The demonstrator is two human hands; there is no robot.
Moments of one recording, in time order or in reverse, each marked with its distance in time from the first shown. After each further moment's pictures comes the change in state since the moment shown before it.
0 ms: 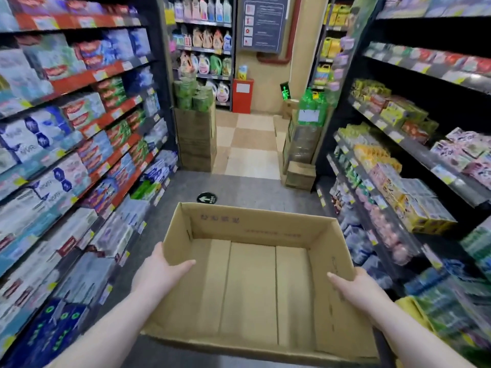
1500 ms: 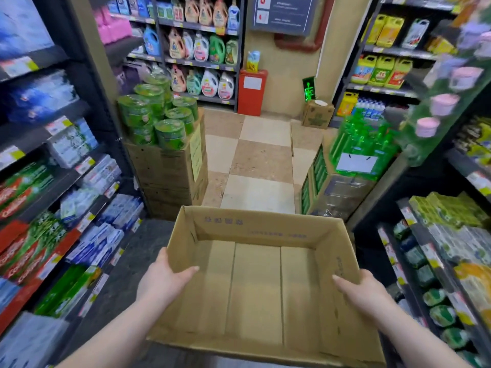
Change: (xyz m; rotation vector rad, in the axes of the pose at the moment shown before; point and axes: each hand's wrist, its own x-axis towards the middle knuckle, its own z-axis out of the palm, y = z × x) left_hand 0.765 0.409 0.114 -0.023 -0.038 -0.130; right_hand 0.731 -0.499 -0.128 -0.002 -0.072 0.037
